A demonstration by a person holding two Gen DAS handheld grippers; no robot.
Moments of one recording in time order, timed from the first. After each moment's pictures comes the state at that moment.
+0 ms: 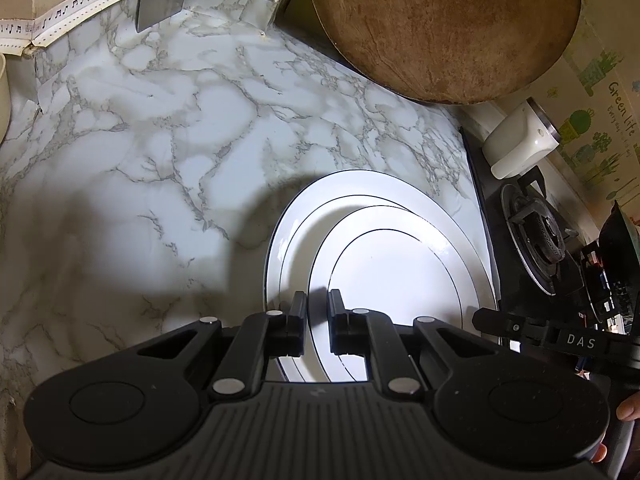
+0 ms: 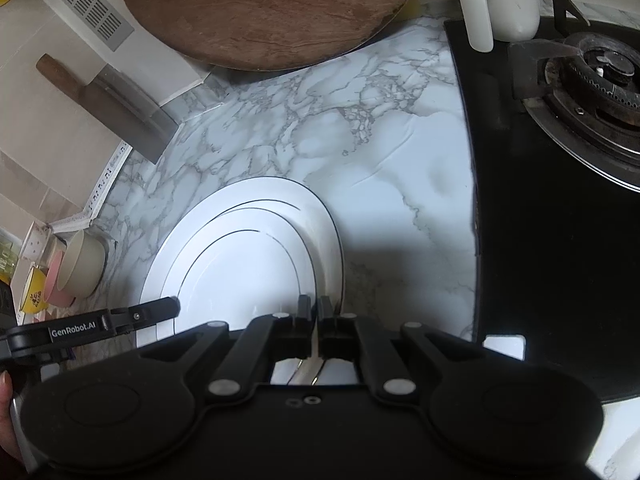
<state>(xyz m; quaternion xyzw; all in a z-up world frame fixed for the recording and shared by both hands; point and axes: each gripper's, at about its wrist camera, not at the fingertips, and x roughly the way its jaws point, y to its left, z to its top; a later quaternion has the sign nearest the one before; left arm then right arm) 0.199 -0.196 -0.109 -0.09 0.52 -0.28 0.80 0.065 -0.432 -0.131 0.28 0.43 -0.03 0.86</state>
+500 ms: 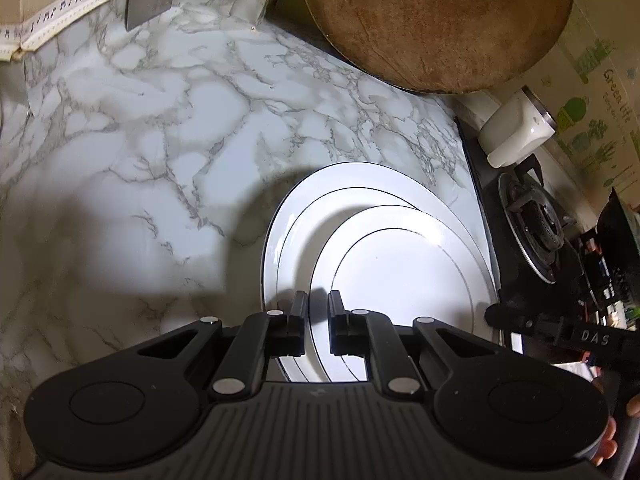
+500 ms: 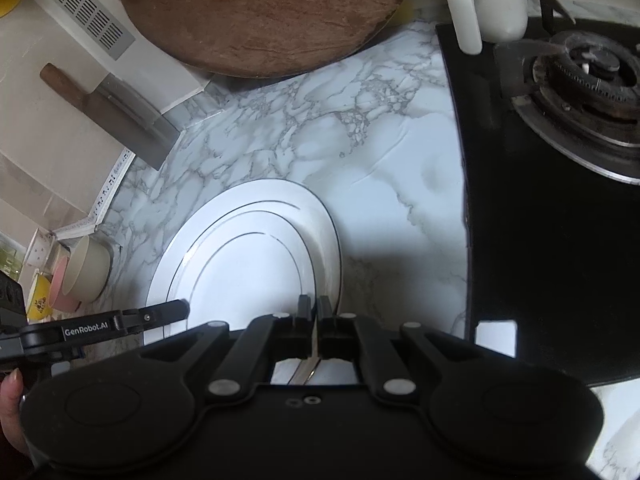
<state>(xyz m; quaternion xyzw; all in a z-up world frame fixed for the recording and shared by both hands) 0.199 -0.199 -0.110 -0.07 0.52 -0.29 0.80 0.056 -0.435 -0.126 0.29 0.41 -0.04 0.86</state>
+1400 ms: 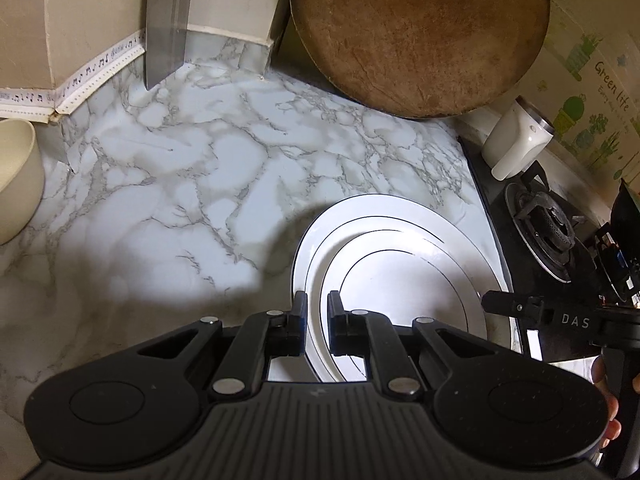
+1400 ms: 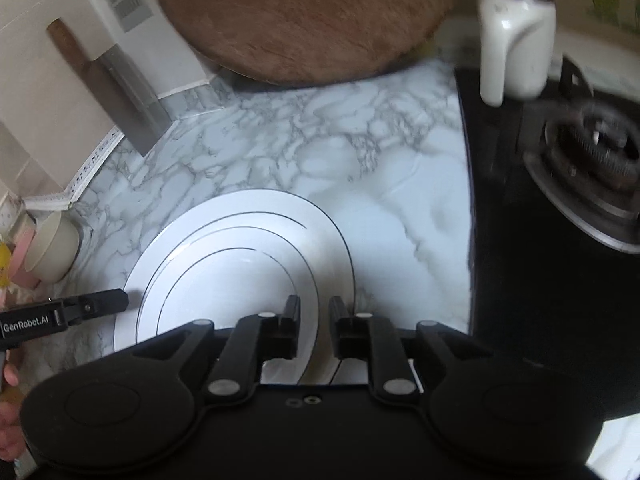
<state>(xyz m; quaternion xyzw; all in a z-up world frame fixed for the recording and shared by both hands) 0.182 -0.181 -0.081 -0.03 0.46 -0.28 0.84 0.071 -0.397 -0.112 0.18 0.41 -0.06 0.89</state>
